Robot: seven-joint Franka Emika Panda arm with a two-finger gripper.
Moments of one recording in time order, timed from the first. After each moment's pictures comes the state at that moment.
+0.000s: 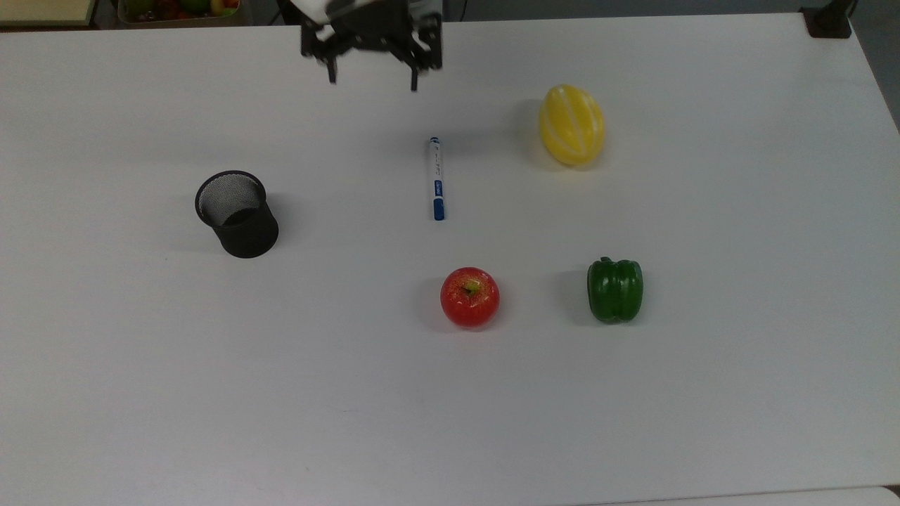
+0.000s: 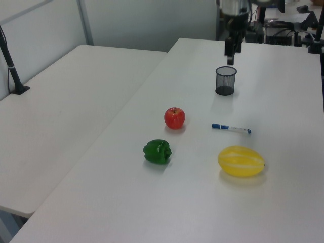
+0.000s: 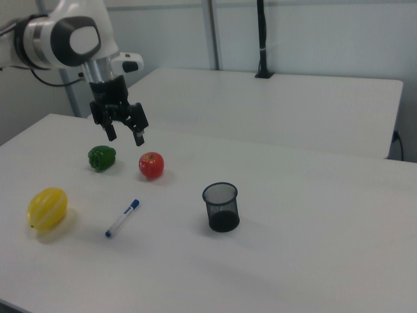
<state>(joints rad) 0.10 0.10 0.01 -1.62 -0.08 1.71 0.11</state>
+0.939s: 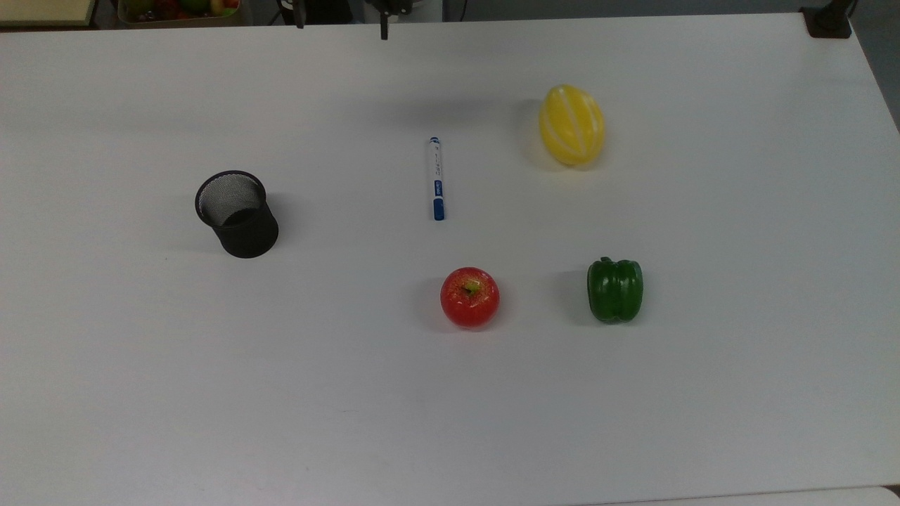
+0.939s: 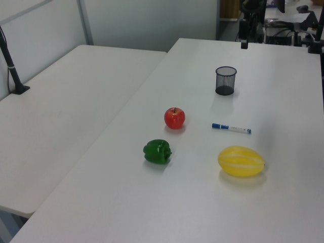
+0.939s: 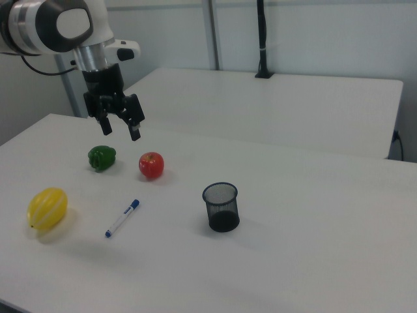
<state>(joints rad) 0.01 0.02 0.06 -1.63 -0.08 1.63 0.09</state>
